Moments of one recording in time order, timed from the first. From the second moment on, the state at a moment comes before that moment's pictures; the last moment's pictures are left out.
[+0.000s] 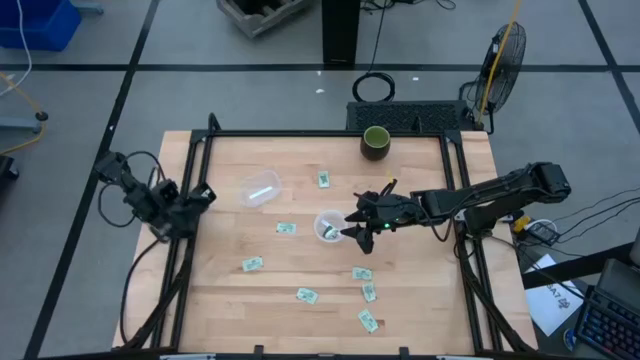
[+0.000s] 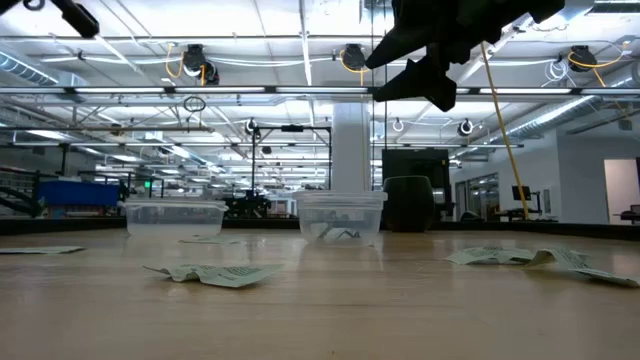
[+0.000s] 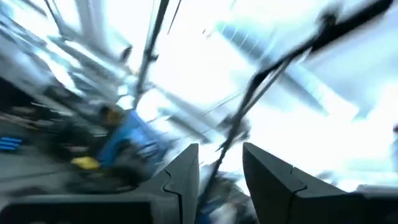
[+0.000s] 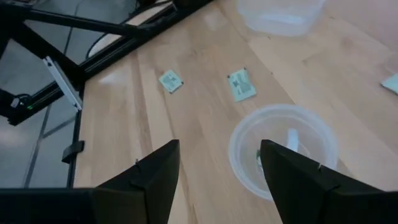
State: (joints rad) left arm -0.67 0.22 0.04 1.03 -0.43 -0.20; right arm 0.13 1.34 0.84 -0.06 0.11 0.61
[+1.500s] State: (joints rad) left arm -0.28 1.06 0.69 -0.16 -0.54 -0.99; right arm 0.09 1.22 0.84 -0.24 0.13 0.73
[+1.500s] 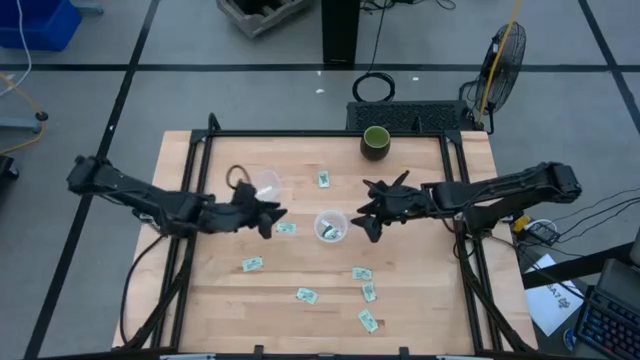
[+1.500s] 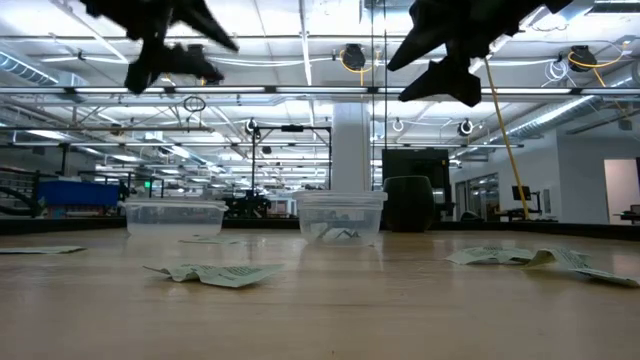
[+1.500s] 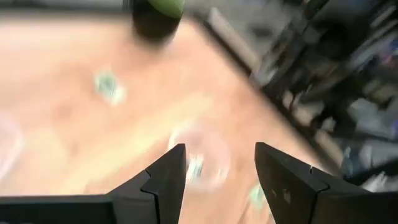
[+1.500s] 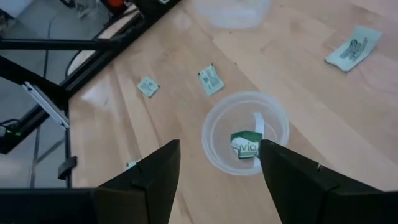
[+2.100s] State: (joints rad) left arm -0.06 1.31 0.69 -0.28 -0.09 -0.67; right arm 0.09 1.20 0.81 -0.28 0.18 0.74
